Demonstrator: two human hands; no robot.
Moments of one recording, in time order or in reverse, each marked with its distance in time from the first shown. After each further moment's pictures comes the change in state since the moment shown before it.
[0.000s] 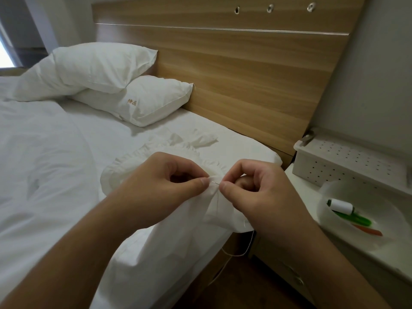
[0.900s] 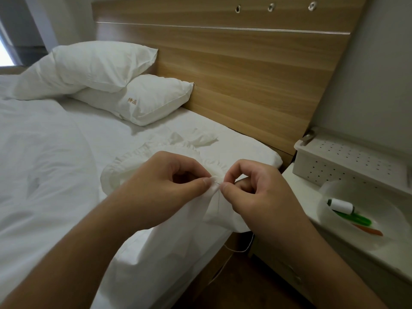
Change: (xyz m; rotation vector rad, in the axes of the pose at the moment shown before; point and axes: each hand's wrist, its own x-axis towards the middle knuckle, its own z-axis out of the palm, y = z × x) left_hand 0.002 -0.004 0.001 0.030 0.011 0.071; right_hand 0.000 0.003 0.004 -0.073 -0.003 0.000
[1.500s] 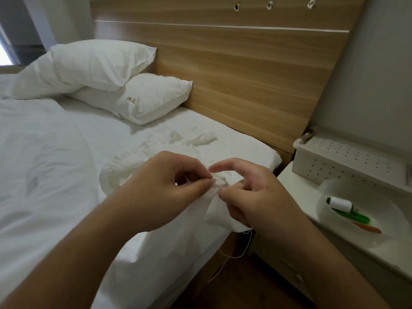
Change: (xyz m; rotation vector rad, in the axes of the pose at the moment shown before) left_hand 0.002 -0.005 0.000 0.180 0.011 0.140; right_hand 0.001 -0.006 -0.005 0.183 -0.209 0.120
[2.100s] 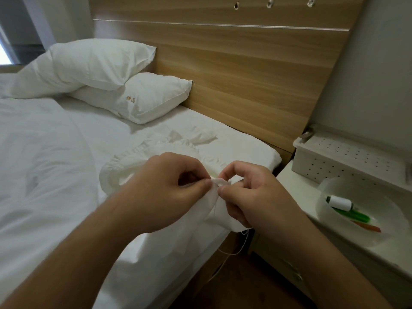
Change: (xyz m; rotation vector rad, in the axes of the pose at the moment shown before) left_hand 0.000 0.004 0.003 0.145 0.007 -0.027; right_hand 0.002 0.000 0.002 -0.009 0.025 0.058
